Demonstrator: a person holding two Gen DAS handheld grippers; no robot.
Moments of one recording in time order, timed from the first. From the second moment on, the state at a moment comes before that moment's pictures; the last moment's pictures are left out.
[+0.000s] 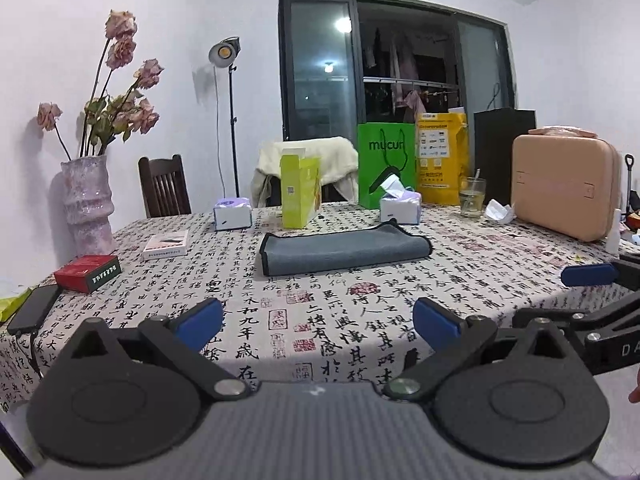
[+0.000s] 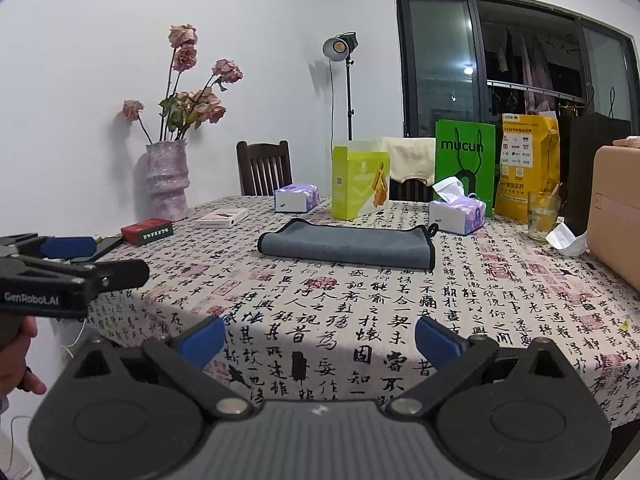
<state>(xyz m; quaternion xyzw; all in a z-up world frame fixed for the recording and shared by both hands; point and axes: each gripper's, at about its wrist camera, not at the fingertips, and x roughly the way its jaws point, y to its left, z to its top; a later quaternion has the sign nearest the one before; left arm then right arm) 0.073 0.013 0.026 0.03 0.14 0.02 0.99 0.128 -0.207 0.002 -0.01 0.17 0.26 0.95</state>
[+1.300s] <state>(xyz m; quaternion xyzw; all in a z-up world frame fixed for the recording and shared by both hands) 0.002 -0.006 -0.005 0.02 0.17 0.03 0.99 0.031 -0.227 -0.019 -0.01 0.16 0.25 0.95</state>
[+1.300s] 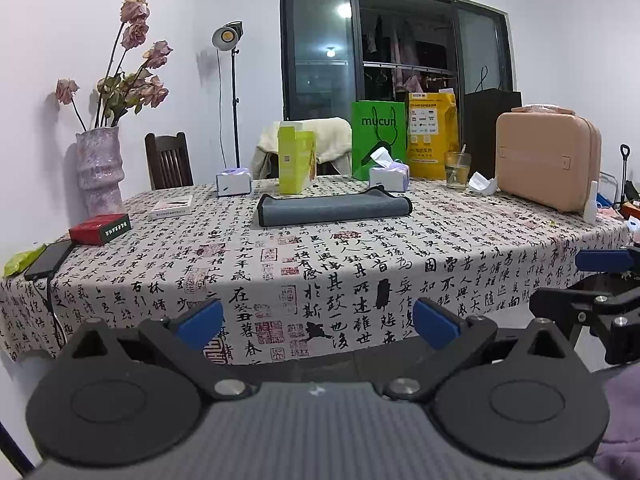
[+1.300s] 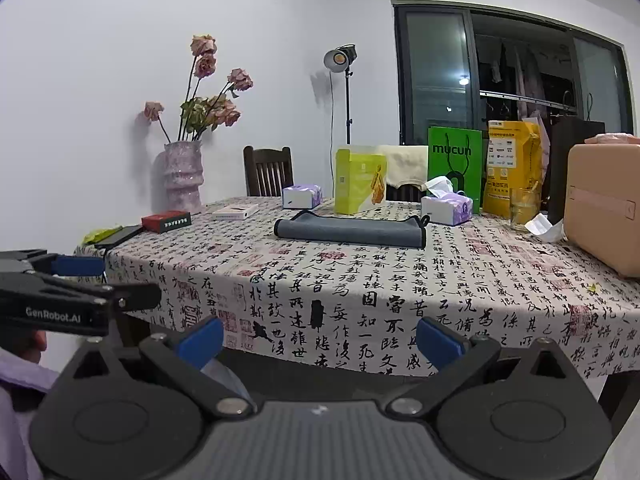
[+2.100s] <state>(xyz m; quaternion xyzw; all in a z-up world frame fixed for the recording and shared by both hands) 0.003 -0.006 -0.009 0.02 0.16 0.03 0.99 0.032 -0.229 -0.020 0.00 0.15 0.25 0.96</state>
